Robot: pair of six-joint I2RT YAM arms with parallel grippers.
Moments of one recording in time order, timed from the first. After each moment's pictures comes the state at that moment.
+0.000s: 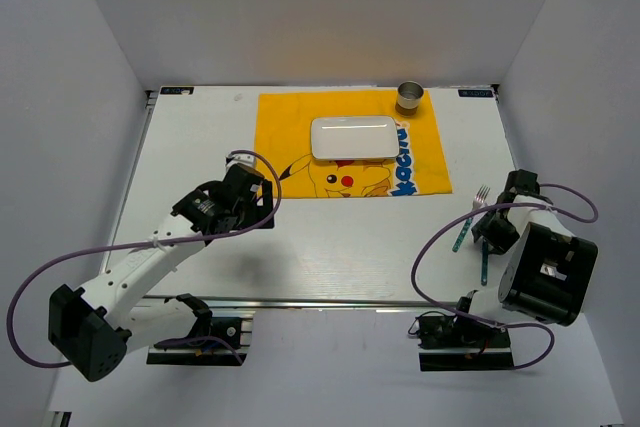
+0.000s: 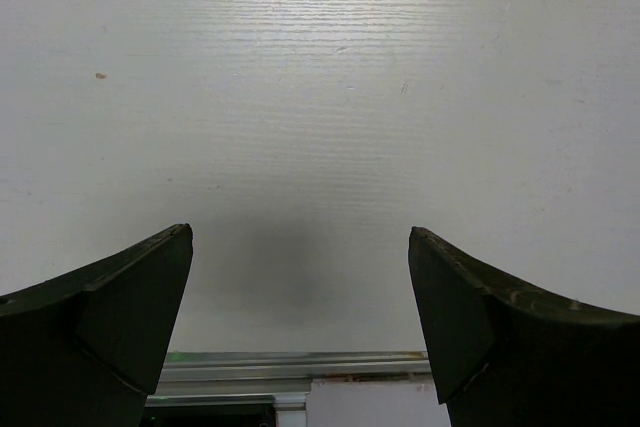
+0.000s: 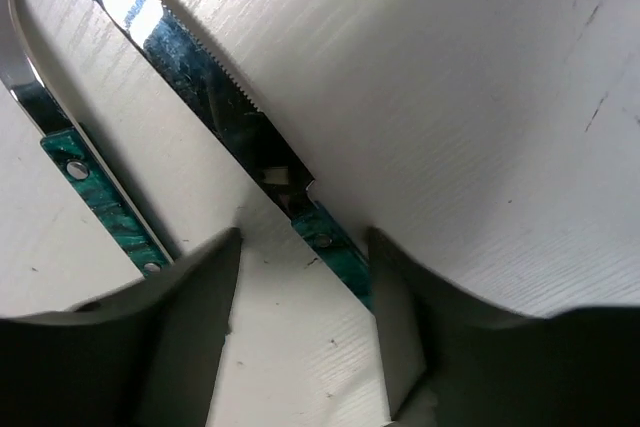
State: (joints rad) left arm -0.63 1.10 0.93 -0.81 -0.34 -0.52; right arm -0.35 1.41 0.71 -0.61 0.11 0.41
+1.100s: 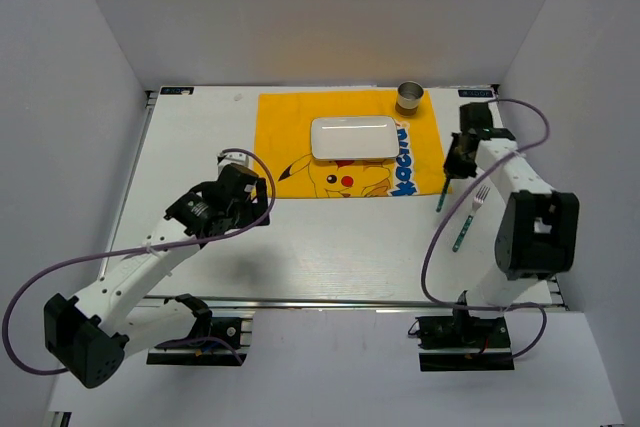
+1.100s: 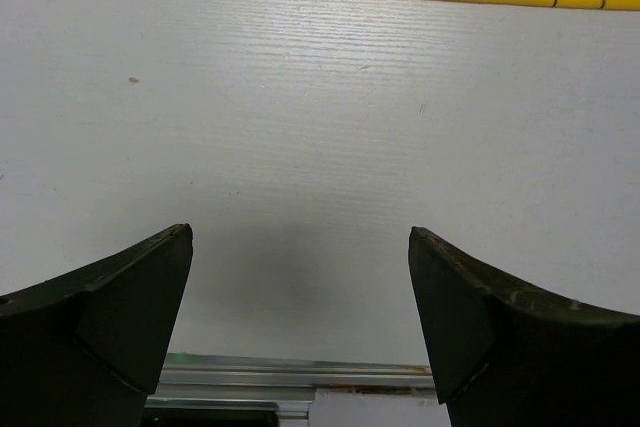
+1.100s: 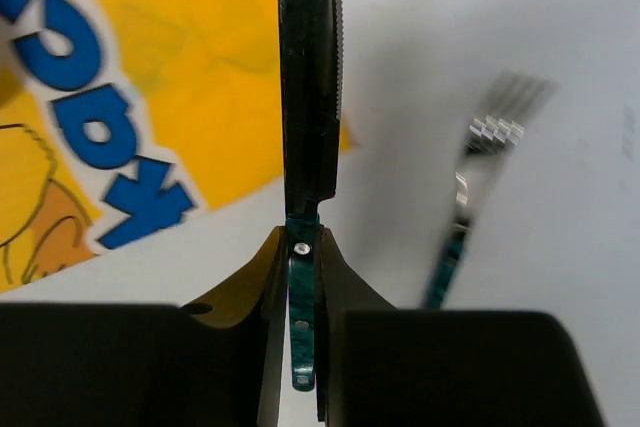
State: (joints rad) left arm -0.62 1.07 0.93 -0.82 -0.39 -0.54; right arm -0.02 1.58 1.18 -0.67 0.12 0.35
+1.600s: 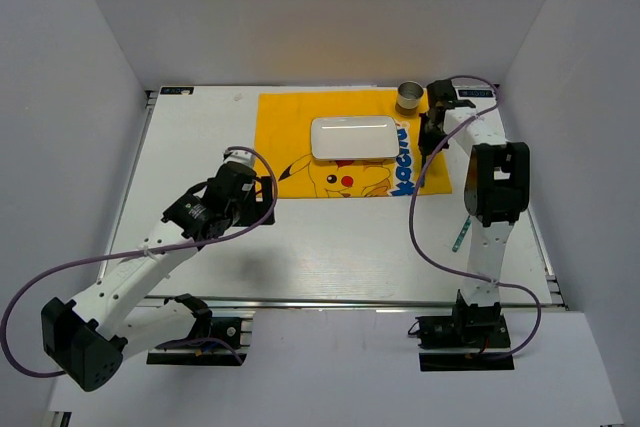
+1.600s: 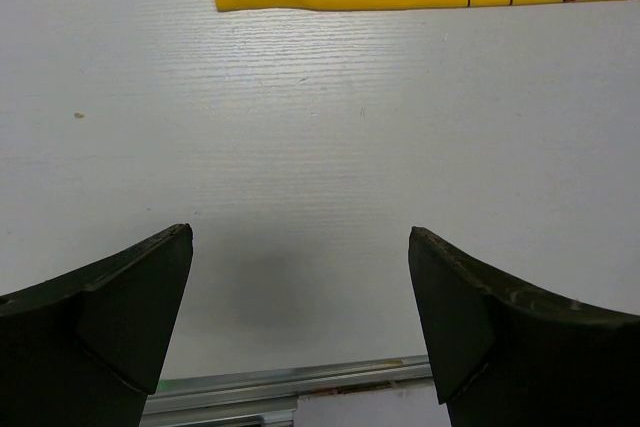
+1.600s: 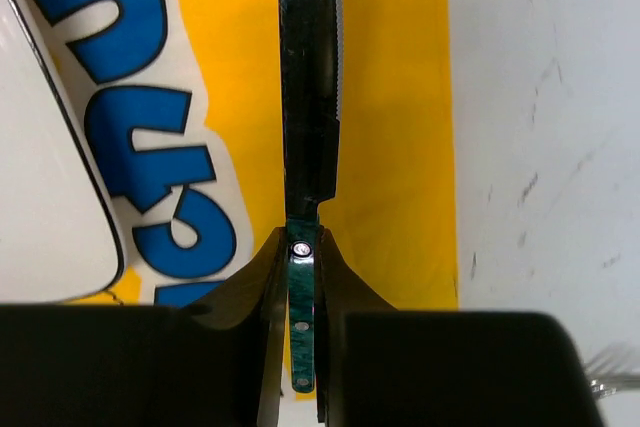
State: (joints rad) left arm -0.62 1.03 0.92 -0.74 -0.29 -0.48; right arm 0.11 2.12 1.69 -0.67 0.08 0.20
